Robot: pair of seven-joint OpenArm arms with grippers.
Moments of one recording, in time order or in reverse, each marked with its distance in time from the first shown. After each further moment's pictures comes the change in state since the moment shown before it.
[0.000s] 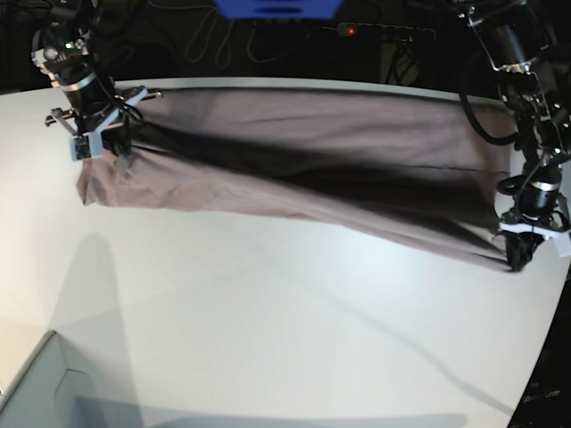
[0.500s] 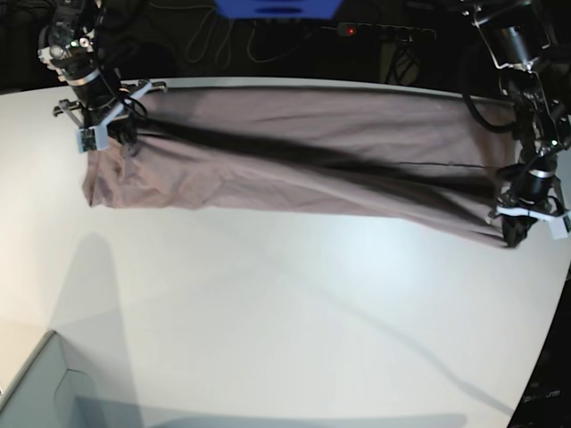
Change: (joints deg) left arm 1.0 -1.3 0.0 -7.5 -0.2 0.0 -0.5; right arm 0.3 -0.1 0.0 -4.3 0.0 0.0 0.1
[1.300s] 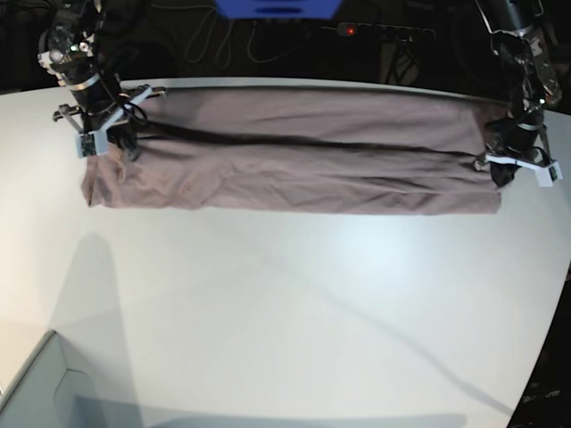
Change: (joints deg) left arm 6.9 0.2 -0.1 -5.5 0.0 0.4 0.2; right arm 1.0 0.0 0.0 -0.1 0.0 0.0 0.0
